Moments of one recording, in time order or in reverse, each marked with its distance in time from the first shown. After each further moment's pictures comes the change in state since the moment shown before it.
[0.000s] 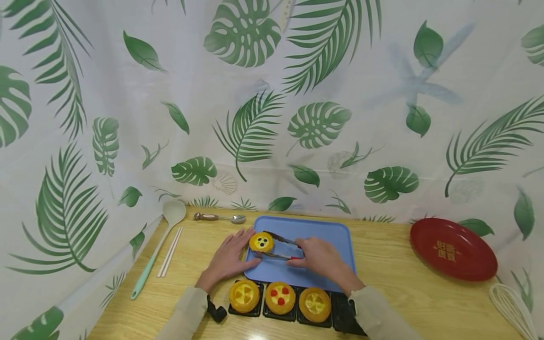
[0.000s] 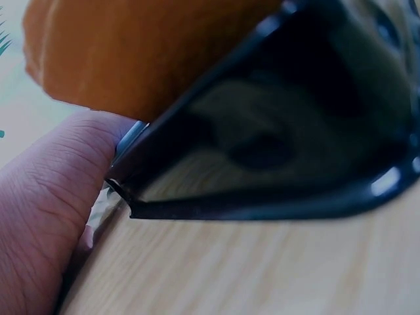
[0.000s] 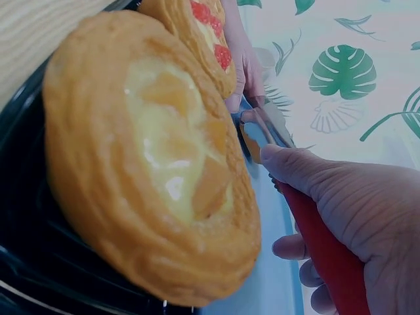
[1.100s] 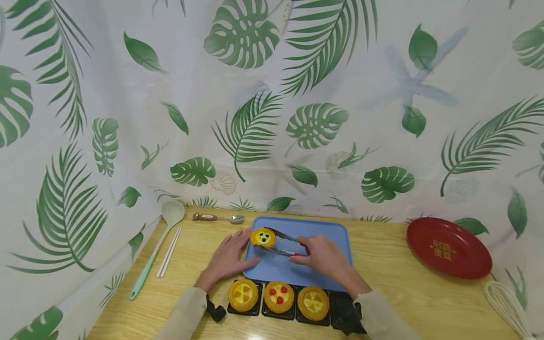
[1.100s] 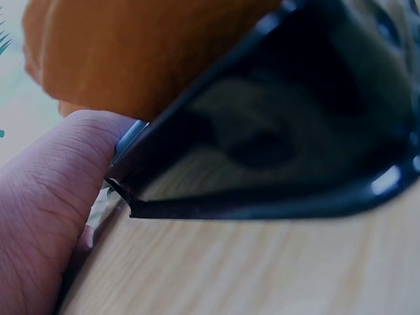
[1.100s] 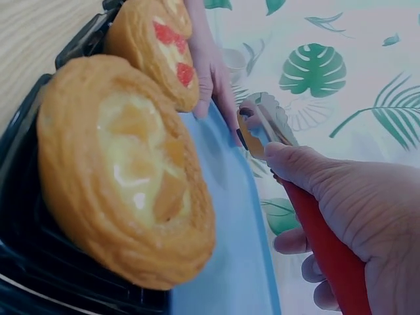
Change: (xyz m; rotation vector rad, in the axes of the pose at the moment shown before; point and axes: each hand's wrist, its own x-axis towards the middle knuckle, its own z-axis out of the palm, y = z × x) left_hand -0.003 0.006 -0.005 -0.006 0.002 0.006; right_hand -0.019 -0.001 -0.018 0.047 0.114 -0.068
